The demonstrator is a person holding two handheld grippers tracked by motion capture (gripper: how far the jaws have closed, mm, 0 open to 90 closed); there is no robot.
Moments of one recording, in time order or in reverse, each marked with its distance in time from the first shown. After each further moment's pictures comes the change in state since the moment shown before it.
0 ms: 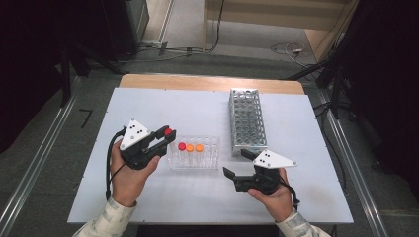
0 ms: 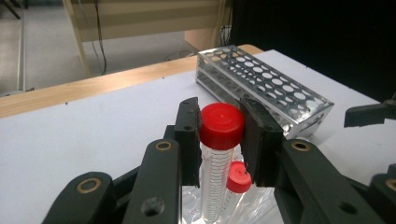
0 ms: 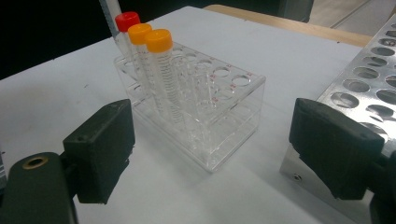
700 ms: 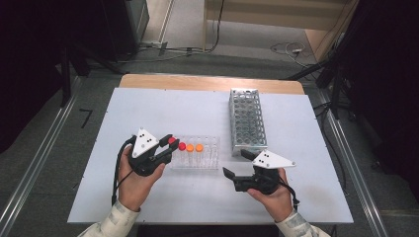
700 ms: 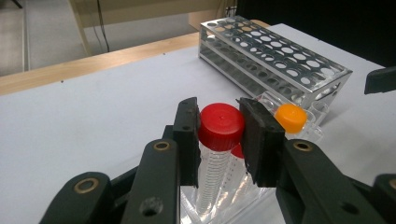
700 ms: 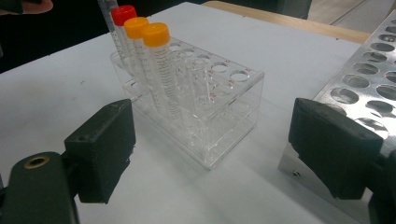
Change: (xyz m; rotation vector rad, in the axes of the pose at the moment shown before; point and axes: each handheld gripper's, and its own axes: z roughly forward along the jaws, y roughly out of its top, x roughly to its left) left arm -0.003 -0.026 0.012 0.055 0.021 0.021; right arm 0.000 -0.002 0.002 0.011 -0.008 -0.004
